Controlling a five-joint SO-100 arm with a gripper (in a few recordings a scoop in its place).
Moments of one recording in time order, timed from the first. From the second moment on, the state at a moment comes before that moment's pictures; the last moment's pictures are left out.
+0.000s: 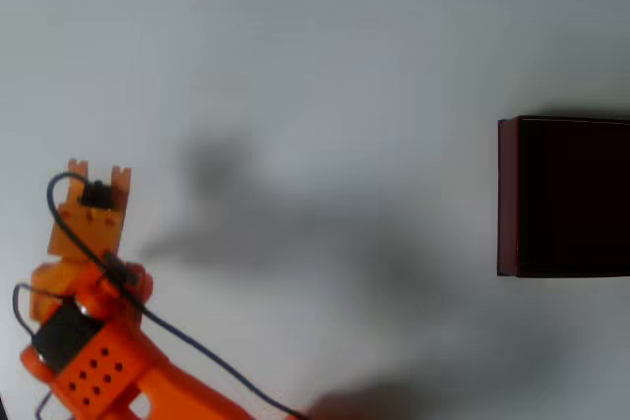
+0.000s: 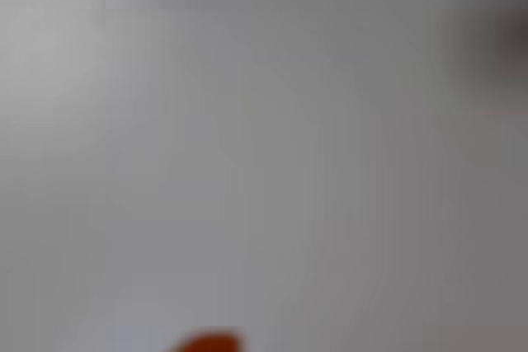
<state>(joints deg) -46.9 97.3 108.5 68.6 141.6</state>
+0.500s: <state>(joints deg) -48.9 80.9 93.3 69.3 145.5</state>
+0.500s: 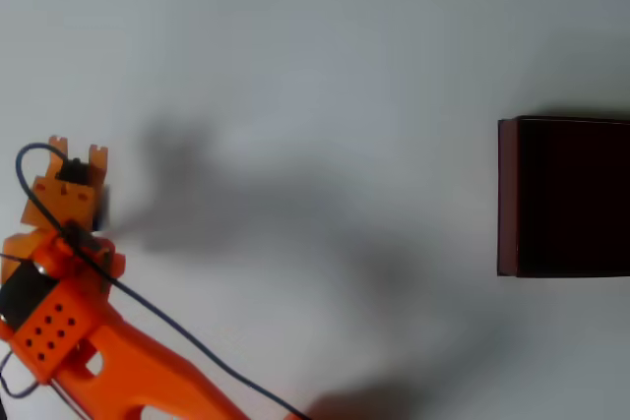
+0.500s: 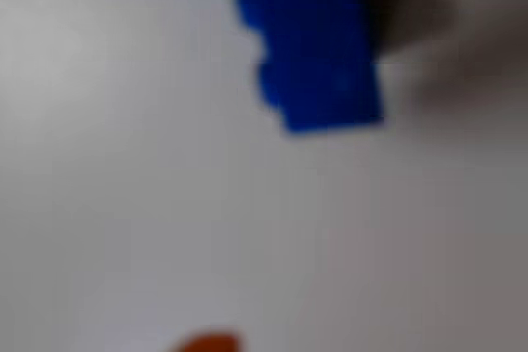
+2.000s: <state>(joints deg) -42.2 69.9 91.4 56.1 130.1</state>
